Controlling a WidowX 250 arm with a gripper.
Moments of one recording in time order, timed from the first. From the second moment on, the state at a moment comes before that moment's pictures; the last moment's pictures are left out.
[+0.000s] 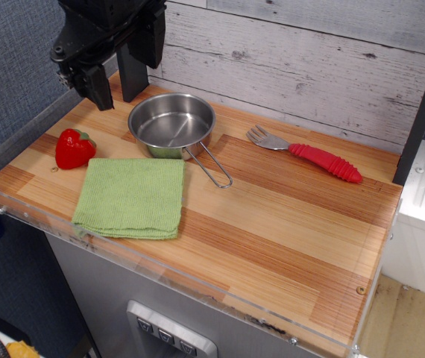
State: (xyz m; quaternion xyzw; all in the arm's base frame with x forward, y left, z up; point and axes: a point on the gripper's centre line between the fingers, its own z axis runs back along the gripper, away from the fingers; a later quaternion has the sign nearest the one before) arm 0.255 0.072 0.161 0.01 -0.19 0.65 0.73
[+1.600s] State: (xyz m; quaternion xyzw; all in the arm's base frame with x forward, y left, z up) arm 0.358 -0.014 0.087 -0.04 -0.10 0.76 0.64
